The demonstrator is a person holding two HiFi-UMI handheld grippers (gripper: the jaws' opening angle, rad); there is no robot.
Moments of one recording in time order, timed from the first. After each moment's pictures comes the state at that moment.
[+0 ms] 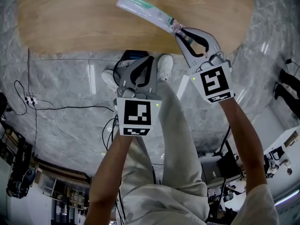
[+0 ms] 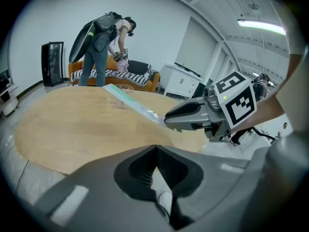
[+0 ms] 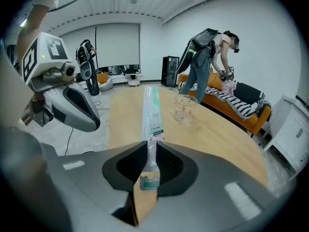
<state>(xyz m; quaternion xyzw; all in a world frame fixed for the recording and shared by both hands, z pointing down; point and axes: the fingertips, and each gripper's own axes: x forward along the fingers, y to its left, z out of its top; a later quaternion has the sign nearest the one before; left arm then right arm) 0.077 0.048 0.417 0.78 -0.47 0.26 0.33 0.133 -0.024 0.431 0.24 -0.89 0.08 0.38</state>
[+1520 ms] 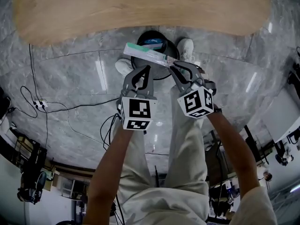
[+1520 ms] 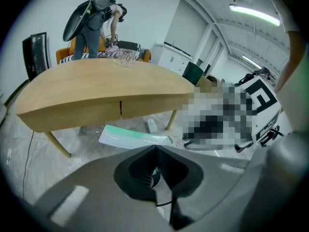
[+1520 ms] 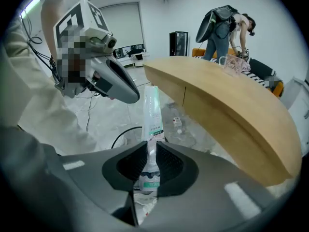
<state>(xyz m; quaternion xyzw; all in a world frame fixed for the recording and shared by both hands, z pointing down) -0.007 0.195 0.520 0.79 -0.37 0.35 0.35 0.068 0.215 0.548 0.20 -0.84 0.16 0.47</state>
